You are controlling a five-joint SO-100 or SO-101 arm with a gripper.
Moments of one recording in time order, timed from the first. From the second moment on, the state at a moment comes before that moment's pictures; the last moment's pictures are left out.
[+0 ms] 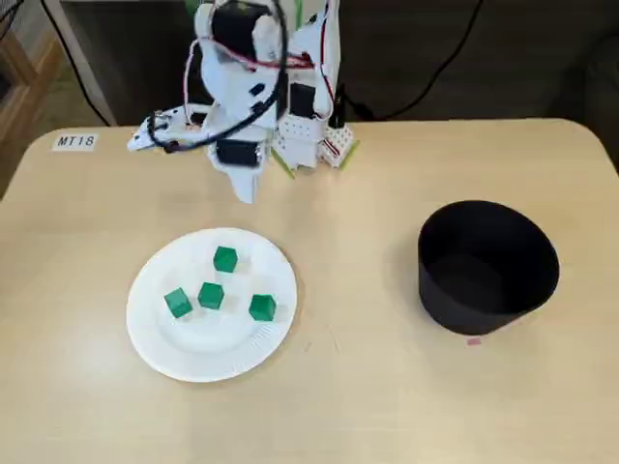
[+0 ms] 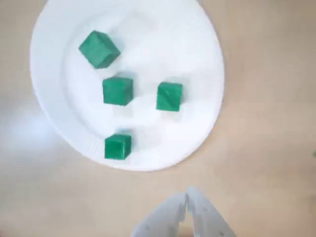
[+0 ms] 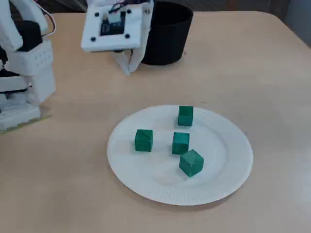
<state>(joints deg) 26.4 104.8 89.7 94.7 -19.6</state>
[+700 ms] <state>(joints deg) 34.1 86.0 85.8 75.2 11.4</state>
